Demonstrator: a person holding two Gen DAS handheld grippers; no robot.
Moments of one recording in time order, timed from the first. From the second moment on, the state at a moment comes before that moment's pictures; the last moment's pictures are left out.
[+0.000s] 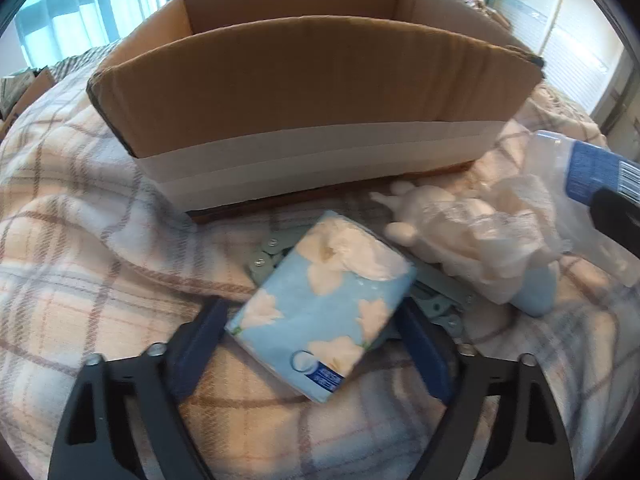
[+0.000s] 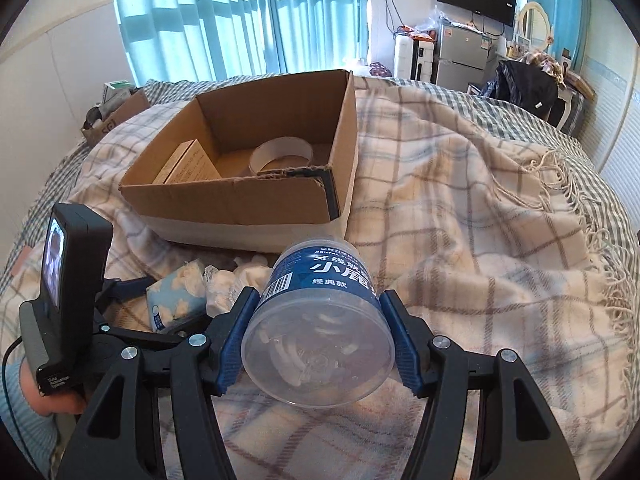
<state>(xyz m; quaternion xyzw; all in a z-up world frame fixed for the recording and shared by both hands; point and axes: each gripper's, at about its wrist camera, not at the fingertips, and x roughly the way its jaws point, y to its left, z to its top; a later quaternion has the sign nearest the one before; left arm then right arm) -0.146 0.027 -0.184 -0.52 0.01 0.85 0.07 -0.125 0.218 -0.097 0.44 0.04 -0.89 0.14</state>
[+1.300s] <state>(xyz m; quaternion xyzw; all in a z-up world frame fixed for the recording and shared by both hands) -0.082 -0.012 0.043 -0.30 -0.03 0.95 0.07 -0.052 0.165 0.083 0.24 0.11 -0.95 0.15</state>
